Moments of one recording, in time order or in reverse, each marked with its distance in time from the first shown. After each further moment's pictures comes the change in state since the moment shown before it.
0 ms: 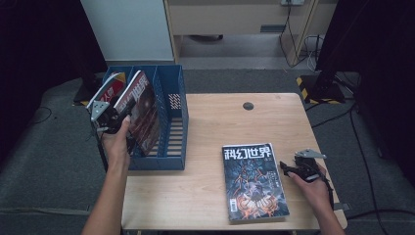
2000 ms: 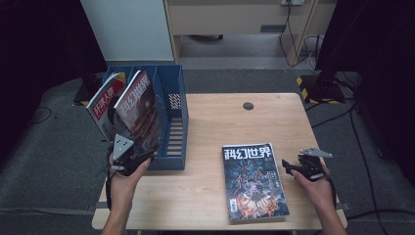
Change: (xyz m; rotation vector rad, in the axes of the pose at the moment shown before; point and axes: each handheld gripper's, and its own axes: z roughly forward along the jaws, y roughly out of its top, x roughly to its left) left arm -0.086 -0.049 -0.078 0.233 -0.084 0.196; right arm -0.004 0.008 -0.014 -0.035 0.007 0.057
